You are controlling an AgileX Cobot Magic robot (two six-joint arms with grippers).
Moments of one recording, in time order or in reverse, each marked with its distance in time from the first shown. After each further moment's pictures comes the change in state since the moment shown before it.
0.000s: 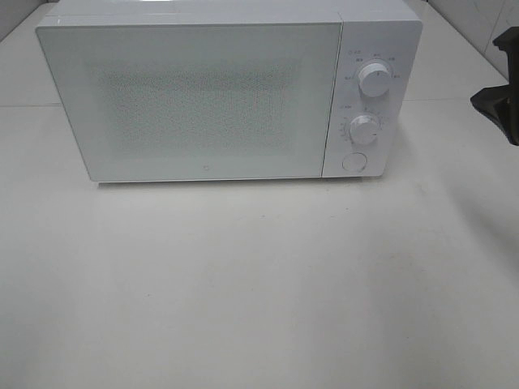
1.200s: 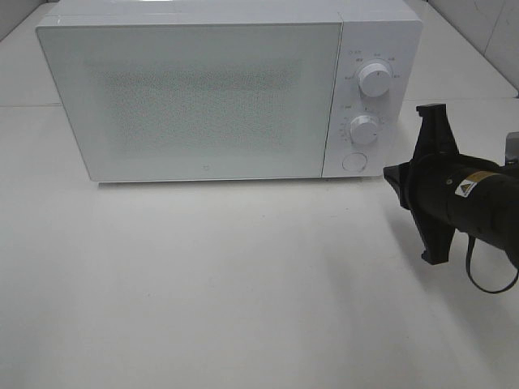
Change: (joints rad) left arm 0.000 0.000 0.000 0.000 0.000 0.000; right arm 0.373 0.373 0.021 0.581 -0.231 0.189
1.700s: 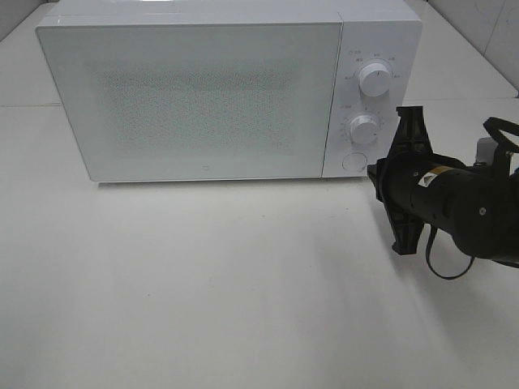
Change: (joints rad) left arm 0.000 0.000 0.000 0.000 0.000 0.000; right arm 0.040 0.130 -0.116 0.120 -0.028 0.004
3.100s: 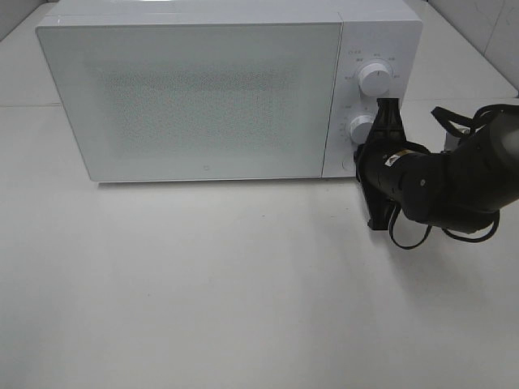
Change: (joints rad) left arm 0.000 0.000 0.000 0.001 0.000 0.000; right arm -0.033 0.205 -0.219 0.054 -0.010 -0.014
